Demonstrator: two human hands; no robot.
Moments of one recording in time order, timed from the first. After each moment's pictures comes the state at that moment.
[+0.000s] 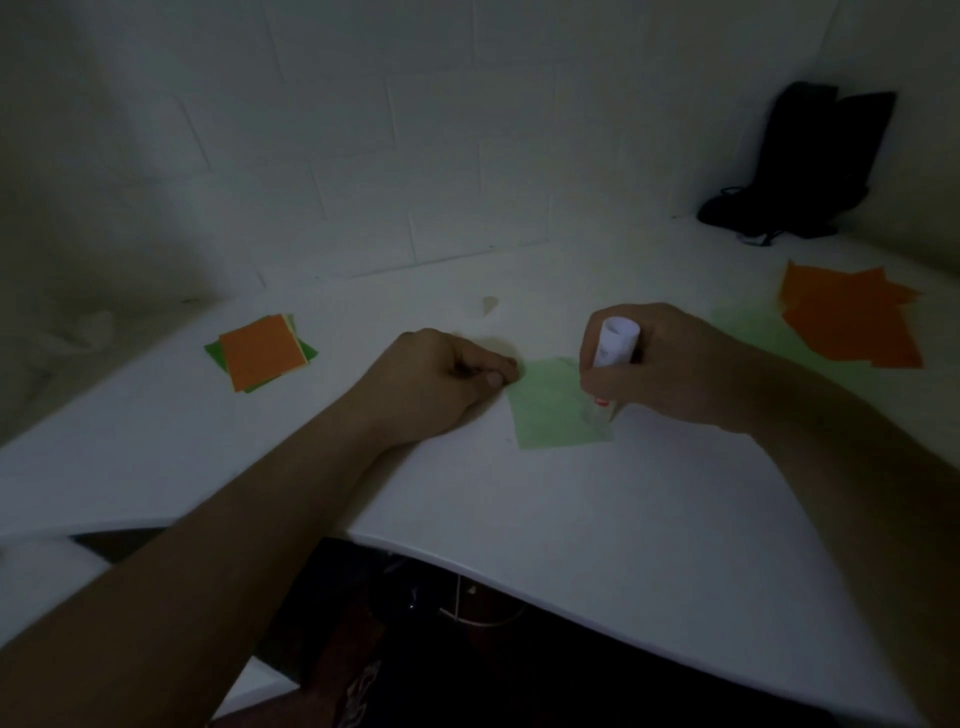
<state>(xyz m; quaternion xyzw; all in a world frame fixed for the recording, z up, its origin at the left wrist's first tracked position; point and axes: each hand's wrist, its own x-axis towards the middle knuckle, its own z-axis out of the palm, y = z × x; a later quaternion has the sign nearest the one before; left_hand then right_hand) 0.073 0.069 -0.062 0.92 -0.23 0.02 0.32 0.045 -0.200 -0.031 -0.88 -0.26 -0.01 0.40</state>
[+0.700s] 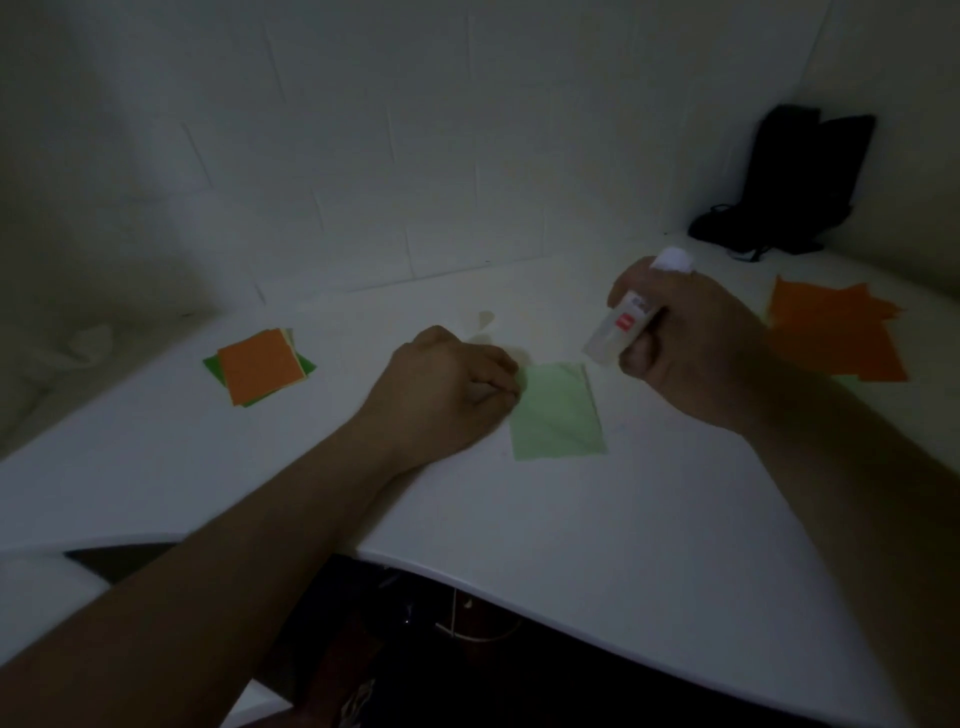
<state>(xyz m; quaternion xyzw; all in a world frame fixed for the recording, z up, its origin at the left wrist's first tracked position) 0.071 0.058 -0.065 0.92 -0.32 0.16 0.18 0.047 -0.195 -0.015 -0.63 -0.09 0.03 0.77</state>
